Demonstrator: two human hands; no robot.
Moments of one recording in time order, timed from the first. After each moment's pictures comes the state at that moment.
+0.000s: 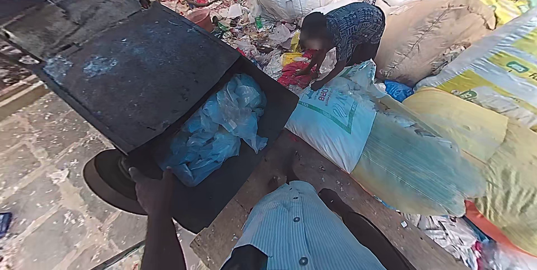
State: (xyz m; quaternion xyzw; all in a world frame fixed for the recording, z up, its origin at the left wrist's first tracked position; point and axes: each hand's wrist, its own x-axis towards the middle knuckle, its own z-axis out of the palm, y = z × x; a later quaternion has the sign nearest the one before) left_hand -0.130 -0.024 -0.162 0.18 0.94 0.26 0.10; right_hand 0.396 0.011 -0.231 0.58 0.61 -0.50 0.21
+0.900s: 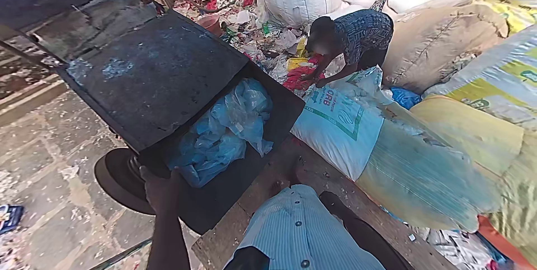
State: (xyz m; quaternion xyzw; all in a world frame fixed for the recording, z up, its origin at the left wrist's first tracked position) left_hand -0.128 -0.023 -0.154 0.18 0.94 0.26 0.11; right_hand 0.391 0.032 -0.200 0.47 0.68 -0.54 0.14
